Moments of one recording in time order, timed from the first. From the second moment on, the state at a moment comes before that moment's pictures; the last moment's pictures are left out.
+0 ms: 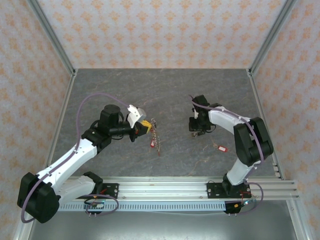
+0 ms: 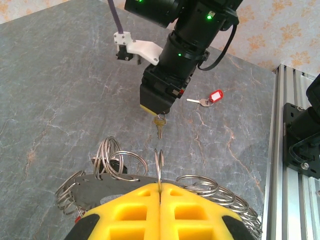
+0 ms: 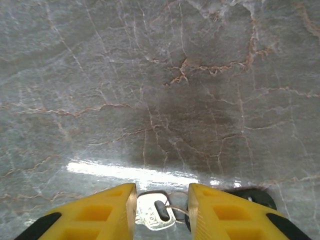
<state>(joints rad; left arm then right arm) -0.44 1.04 0.70 -0.16 0.64 0.11 0.36 1.69 1.03 -0.67 -0.08 0.32</state>
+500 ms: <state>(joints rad) -0.44 1.04 0.70 -0.18 0.64 0.12 0.34 1.72 1.03 -0.73 -0.14 0.27</state>
